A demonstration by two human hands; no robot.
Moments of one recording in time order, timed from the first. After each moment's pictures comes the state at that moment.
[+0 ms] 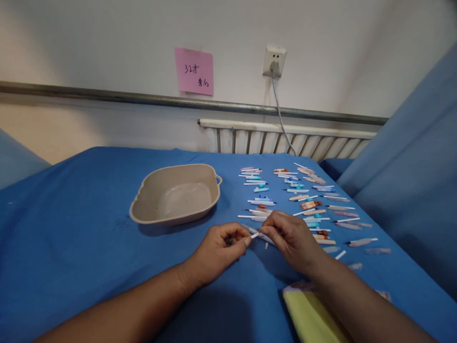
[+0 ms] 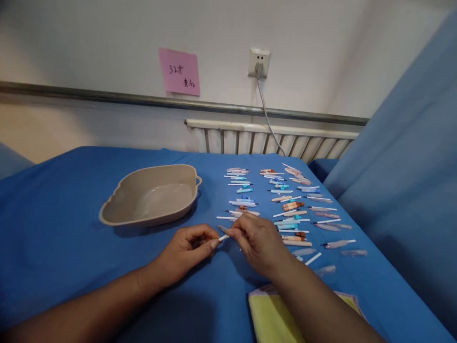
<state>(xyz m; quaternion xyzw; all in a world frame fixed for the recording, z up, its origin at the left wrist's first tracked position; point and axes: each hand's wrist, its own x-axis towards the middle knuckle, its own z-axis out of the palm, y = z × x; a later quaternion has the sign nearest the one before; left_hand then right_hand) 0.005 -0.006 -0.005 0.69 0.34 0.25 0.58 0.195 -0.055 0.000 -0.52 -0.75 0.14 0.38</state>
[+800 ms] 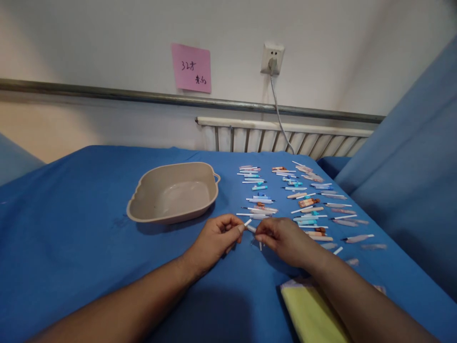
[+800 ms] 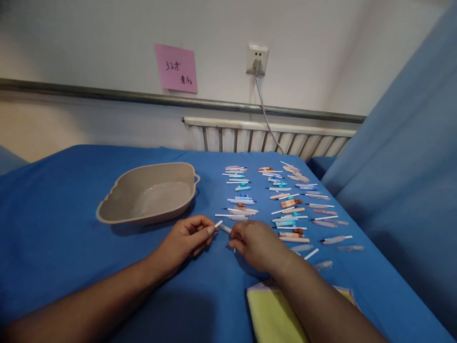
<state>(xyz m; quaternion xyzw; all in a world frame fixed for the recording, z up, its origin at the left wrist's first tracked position) 0.007 0.005 -0.011 0.62 0.39 0.27 0.62 0.198 -0.048 -0.014 -0.58 -0.74 0.25 0.23</state>
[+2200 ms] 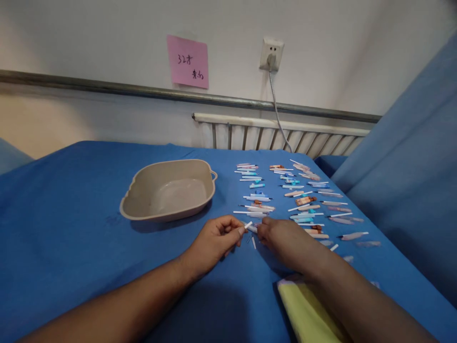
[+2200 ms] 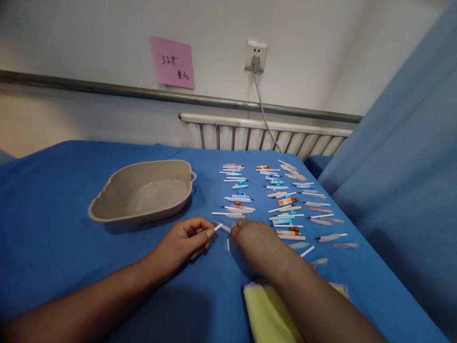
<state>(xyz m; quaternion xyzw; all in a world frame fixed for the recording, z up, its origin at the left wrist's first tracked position) 0.011 -0.001 -0.013 0.61 0.38 0.25 0.64 0.198 -0.053 -0.001 -0.57 -0.82 0.07 -0.02</state>
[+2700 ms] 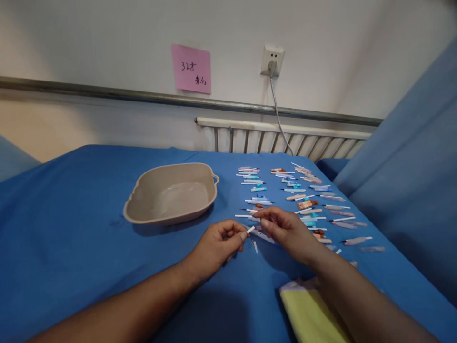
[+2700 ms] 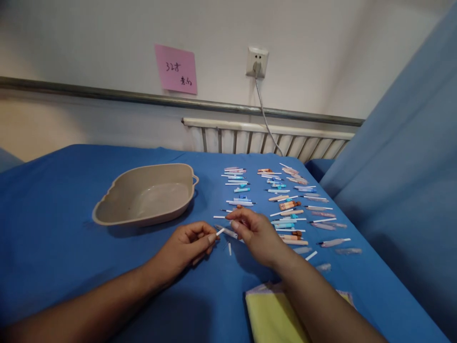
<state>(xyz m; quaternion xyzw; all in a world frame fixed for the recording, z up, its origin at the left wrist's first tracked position) 0.010 -0.002 -0.012 0.63 0.38 0.25 0.63 0.198 -0.044 -0.007 -0.54 -0.58 0.42 0.44</state>
